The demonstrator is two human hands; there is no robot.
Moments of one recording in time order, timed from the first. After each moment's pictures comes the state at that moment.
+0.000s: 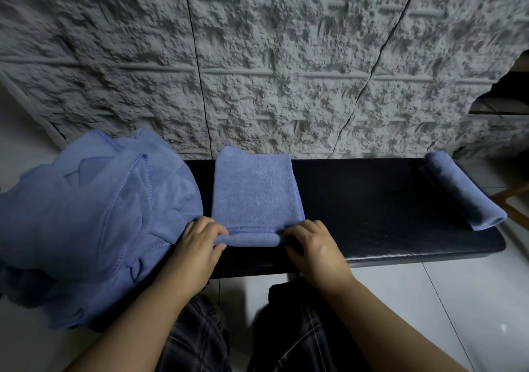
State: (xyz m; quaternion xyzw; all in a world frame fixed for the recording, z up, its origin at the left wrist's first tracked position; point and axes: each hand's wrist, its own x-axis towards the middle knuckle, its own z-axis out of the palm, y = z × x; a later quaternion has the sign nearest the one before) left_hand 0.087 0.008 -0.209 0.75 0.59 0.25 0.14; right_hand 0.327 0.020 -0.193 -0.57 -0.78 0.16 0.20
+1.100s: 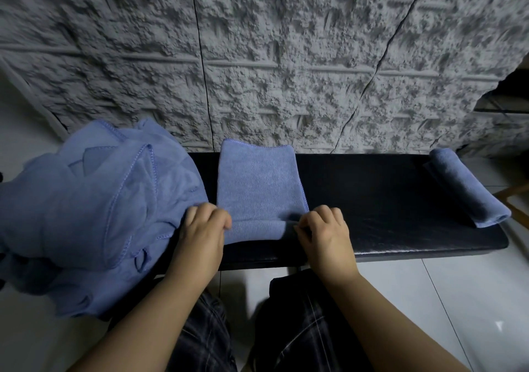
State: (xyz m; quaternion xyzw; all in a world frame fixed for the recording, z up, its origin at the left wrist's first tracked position) left_hand 0.099 0.008 -0.198 0.72 0.63 0.29 0.06; right_hand 0.327 0.021 -0.194 -0.61 -0.75 0.01 0.25
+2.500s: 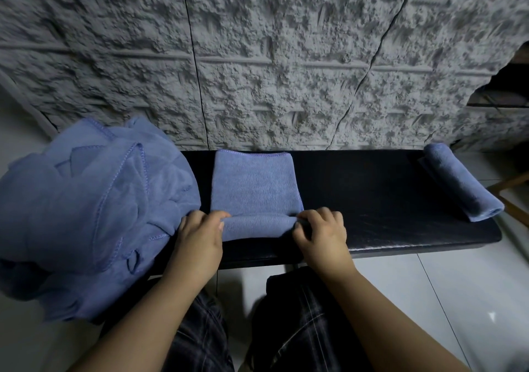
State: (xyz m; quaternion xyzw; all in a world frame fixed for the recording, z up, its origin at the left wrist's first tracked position) left_hand 0.107 0.005 -0.197 0.66 0.69 0.25 0.16; right_hand 0.325 0.020 -0.193 -0.68 -0.68 0.14 0.23
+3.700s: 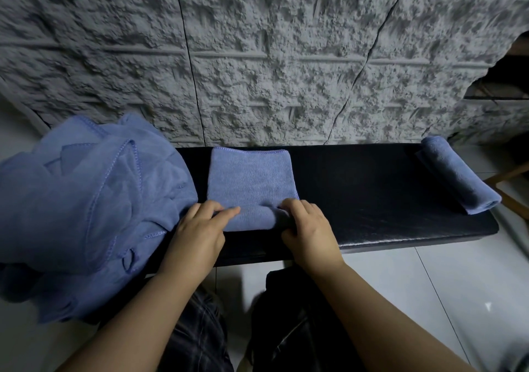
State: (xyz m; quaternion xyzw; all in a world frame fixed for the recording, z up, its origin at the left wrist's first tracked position) left_hand 0.102 0.011 -0.197 0.76 0.60 0.24 0.10; right_hand 0.315 0.022 -0.188 -0.59 -0.76 0.15 0.23
